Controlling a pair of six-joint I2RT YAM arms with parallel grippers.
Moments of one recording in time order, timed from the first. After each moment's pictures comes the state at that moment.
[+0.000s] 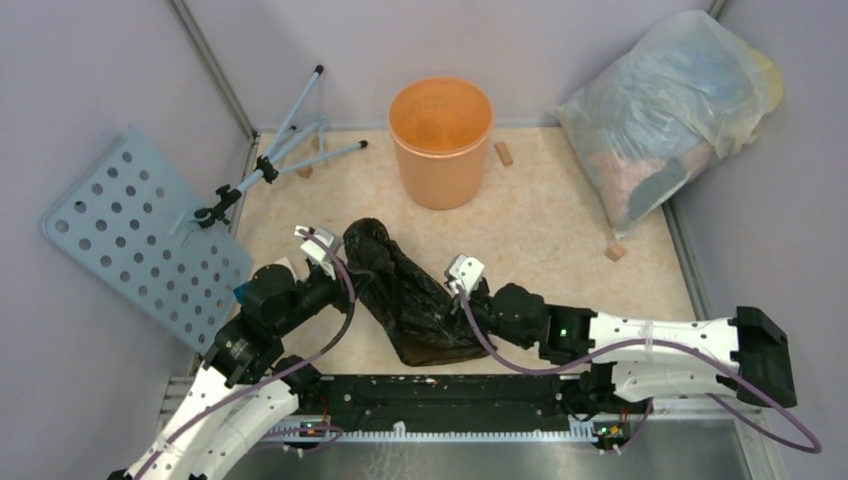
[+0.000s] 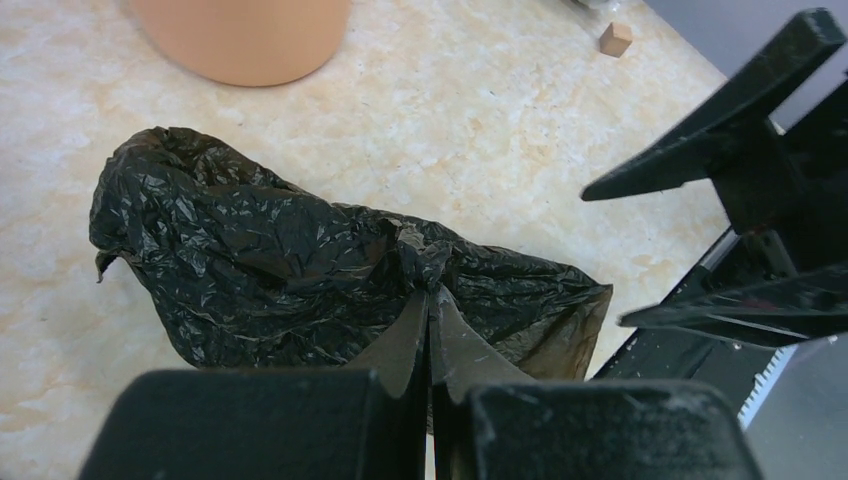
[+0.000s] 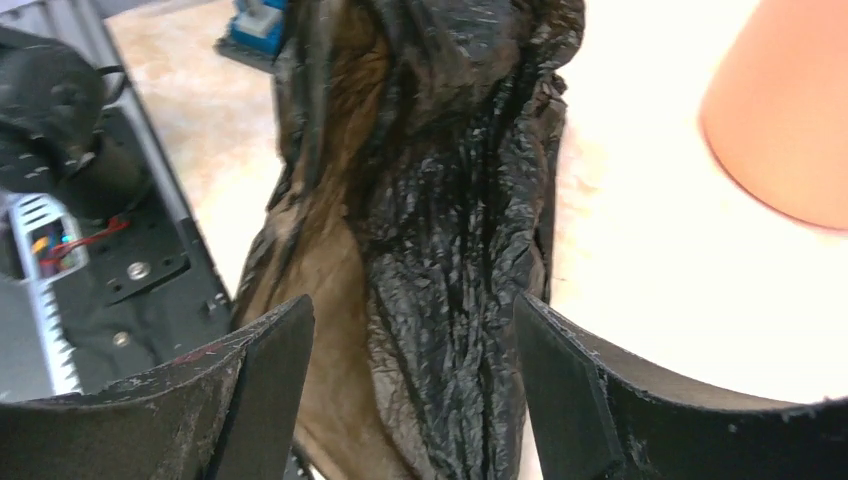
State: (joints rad) left arm -0.57 0.44 0.68 -0.47 0.18 -0.21; right arm 1.31 1.00 0.61 0.15 0.26 0.07
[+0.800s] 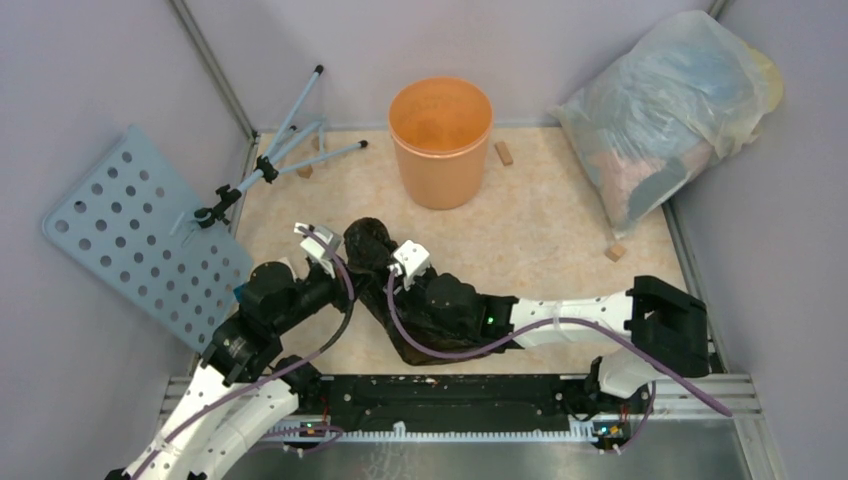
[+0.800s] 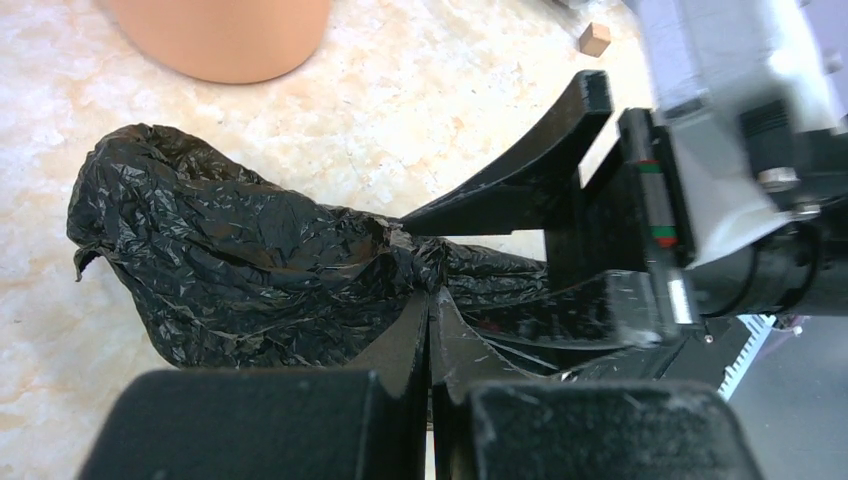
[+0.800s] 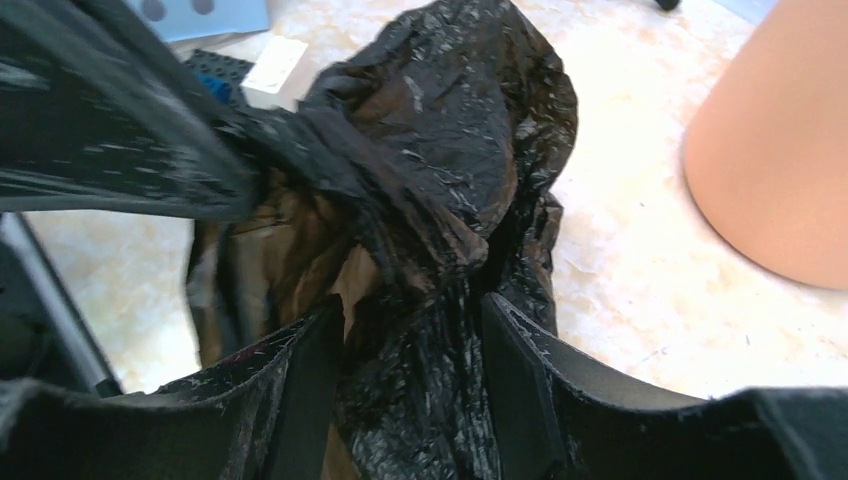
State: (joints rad) left arm -0.57 0.46 0.70 -0.48 0.22 -0.24; right arm 1.31 1.49 0.87 0.41 0.43 0.05
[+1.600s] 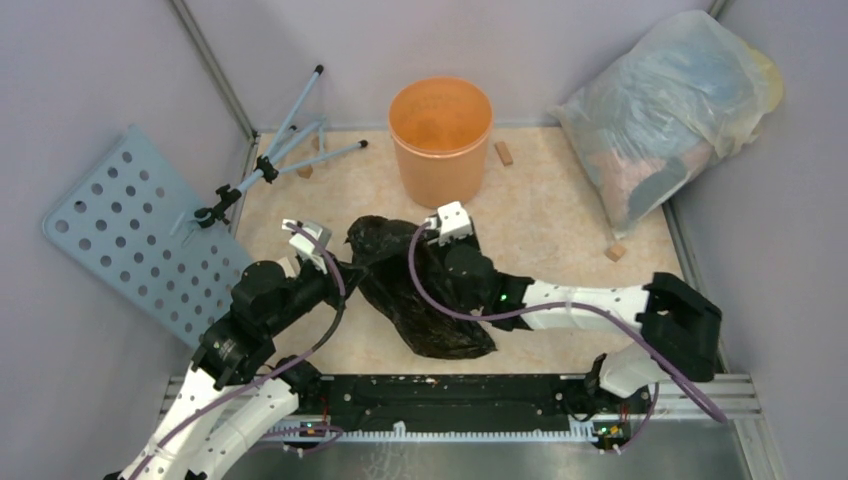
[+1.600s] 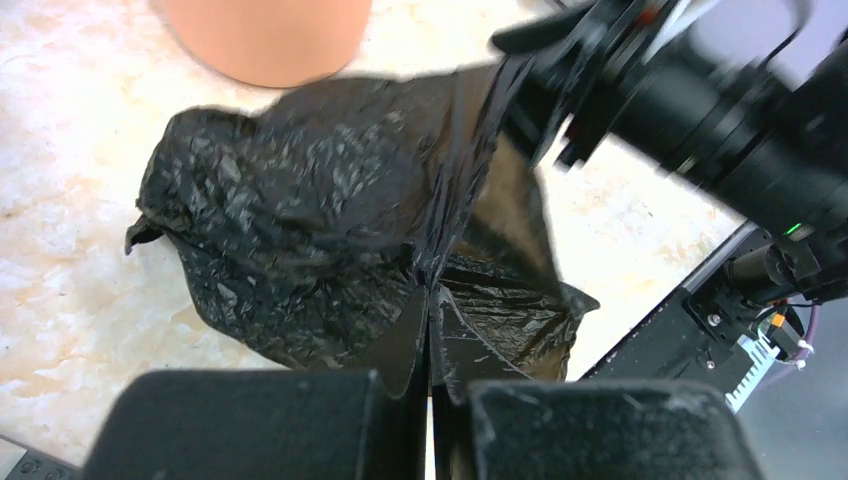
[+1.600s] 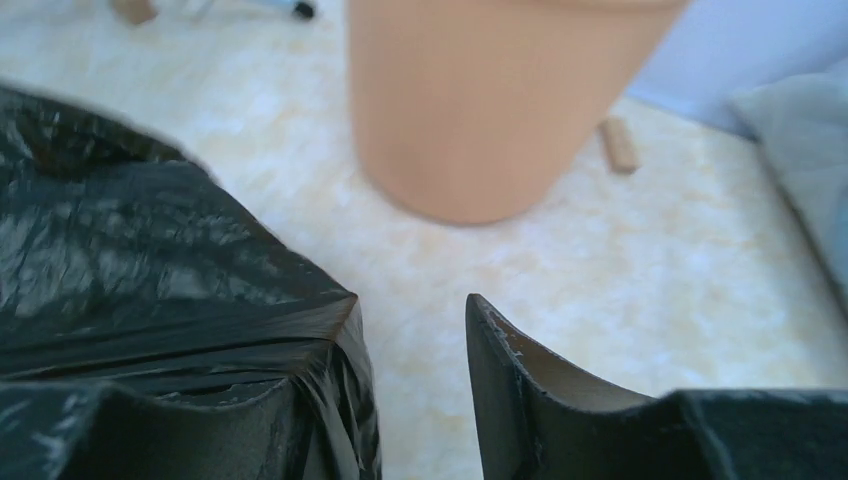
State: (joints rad) left arm -0.57 0.46 0.78 -0.56 0.15 -0.27; right arm 1.17 1.51 0.86 0.42 0.86 0.00
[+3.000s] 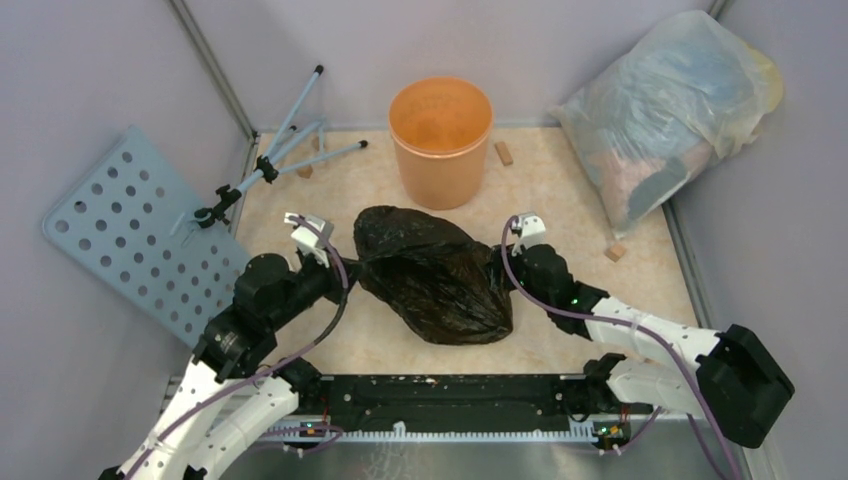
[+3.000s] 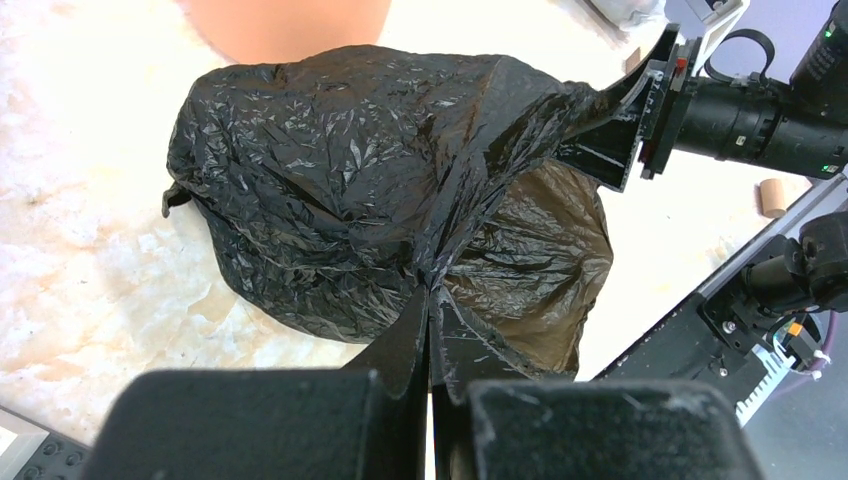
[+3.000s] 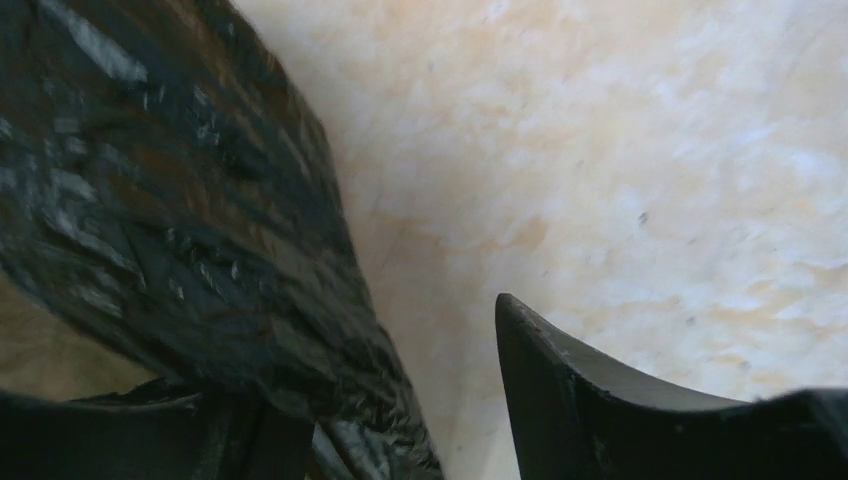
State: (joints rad) left arm -0.57 0.51 0.82 -0.58 0.11 -0.26; right arm 0.76 1.07 0.47 0.17 0.27 0.32
